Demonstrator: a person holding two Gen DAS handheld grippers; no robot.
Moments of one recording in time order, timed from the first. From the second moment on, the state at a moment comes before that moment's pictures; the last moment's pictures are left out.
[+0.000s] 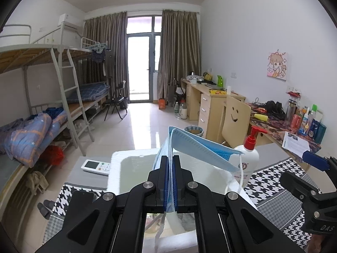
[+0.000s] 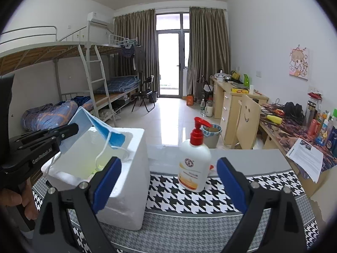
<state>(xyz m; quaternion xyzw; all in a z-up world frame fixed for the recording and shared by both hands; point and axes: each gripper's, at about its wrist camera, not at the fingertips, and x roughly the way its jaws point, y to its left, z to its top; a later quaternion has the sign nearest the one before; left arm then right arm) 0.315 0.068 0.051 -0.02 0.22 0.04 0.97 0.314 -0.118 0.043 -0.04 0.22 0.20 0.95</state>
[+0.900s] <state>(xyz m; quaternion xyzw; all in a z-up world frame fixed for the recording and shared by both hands) 0.277 0.051 0.073 -0.02 0.16 0.08 0.98 0.284 -0.139 0.055 -0.03 0.20 0.20 0.96</state>
